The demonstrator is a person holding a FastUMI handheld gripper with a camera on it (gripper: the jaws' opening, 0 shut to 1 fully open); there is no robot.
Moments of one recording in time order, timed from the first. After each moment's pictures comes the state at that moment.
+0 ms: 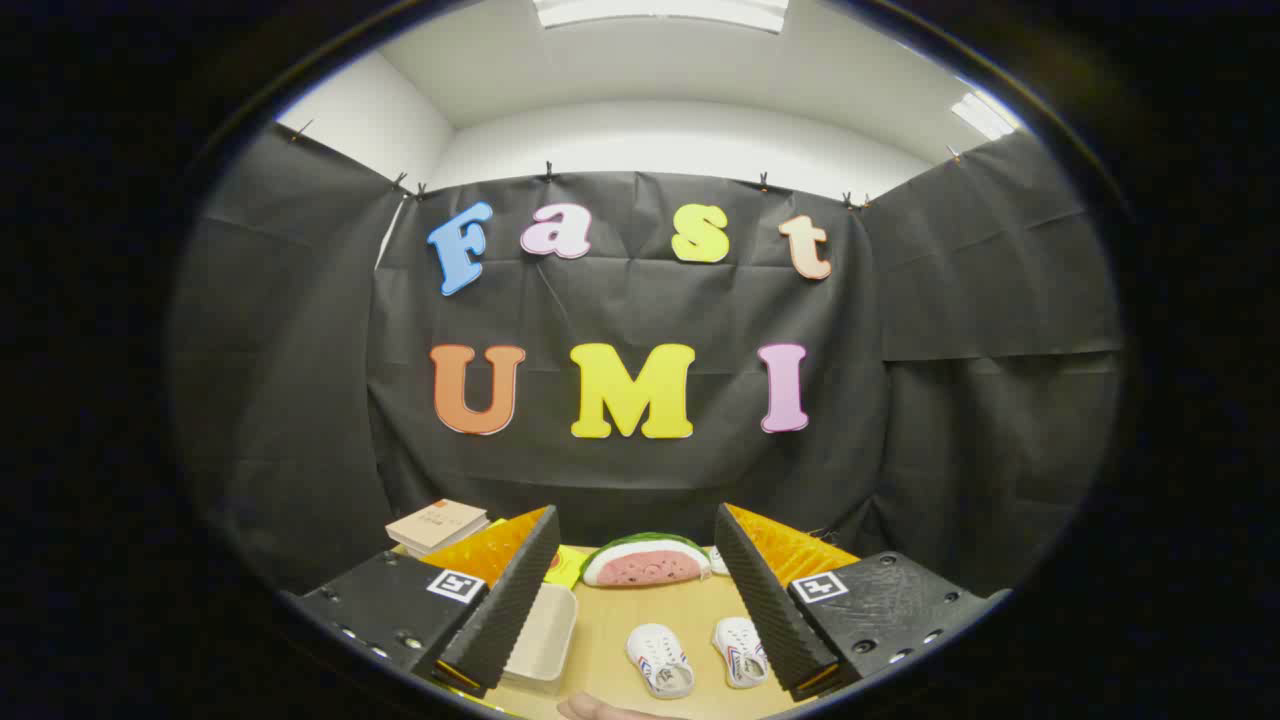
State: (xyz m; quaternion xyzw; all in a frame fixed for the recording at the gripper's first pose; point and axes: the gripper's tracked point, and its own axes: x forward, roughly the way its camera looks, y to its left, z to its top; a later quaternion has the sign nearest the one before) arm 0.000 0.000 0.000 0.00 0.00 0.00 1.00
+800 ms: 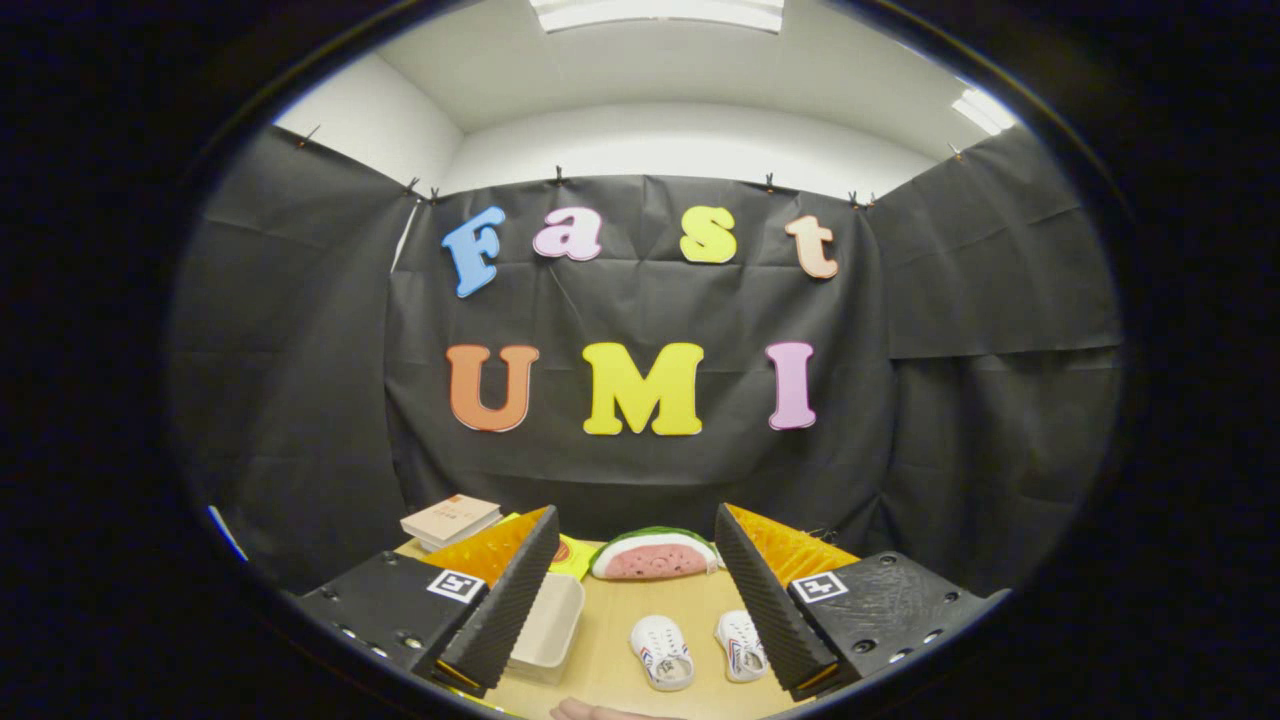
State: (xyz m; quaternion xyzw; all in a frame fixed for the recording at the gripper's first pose) arm -0.029 -0.010 -0.010 0.00 0.00 0.02 1.00
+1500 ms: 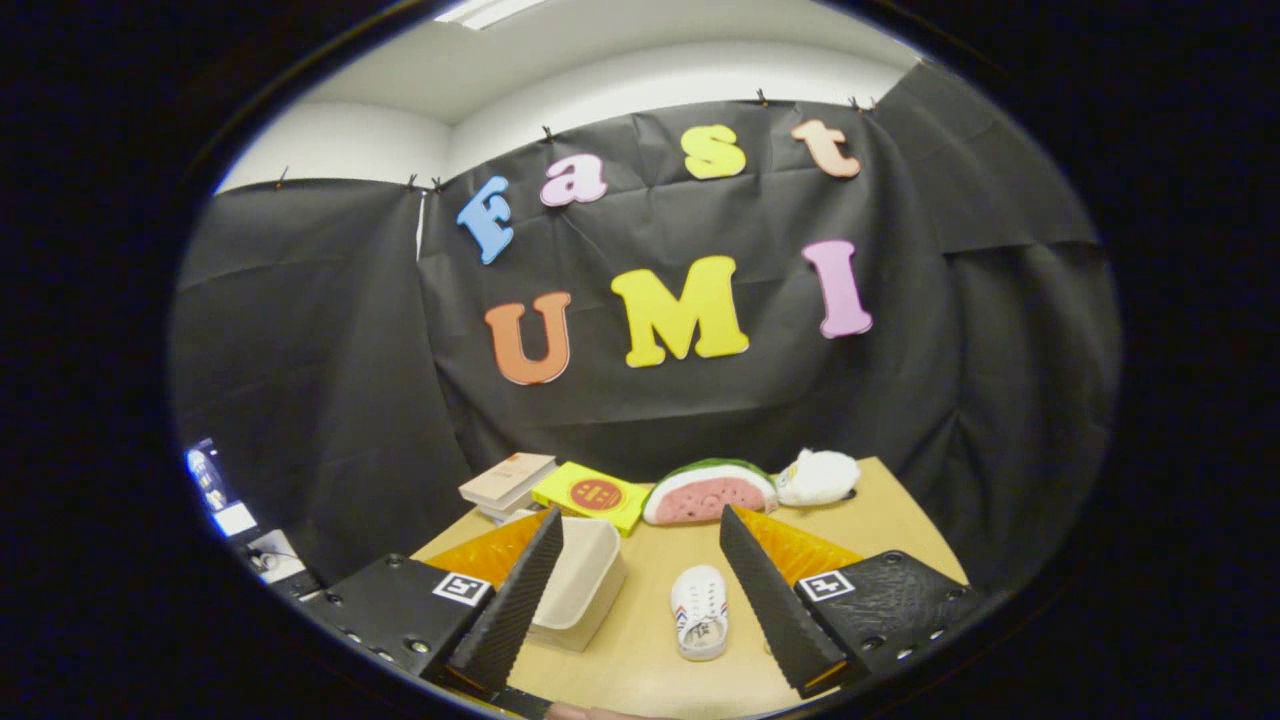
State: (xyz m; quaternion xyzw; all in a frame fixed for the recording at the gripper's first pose) arm 0.024 -0.058 -0.106 0.08 0.14 0.15 0.98
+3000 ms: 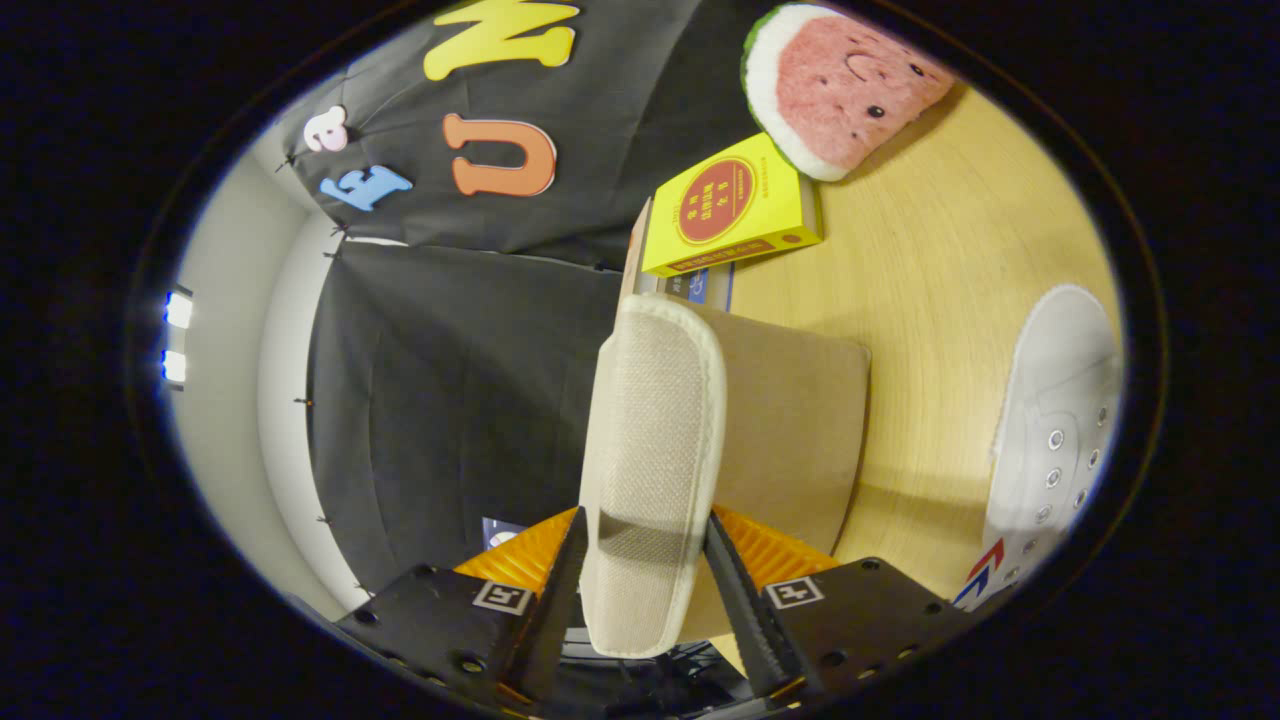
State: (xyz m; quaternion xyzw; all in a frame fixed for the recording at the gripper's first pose) arm 0.177 0.101 -0.326 0.39 0.52 0.47 0.60
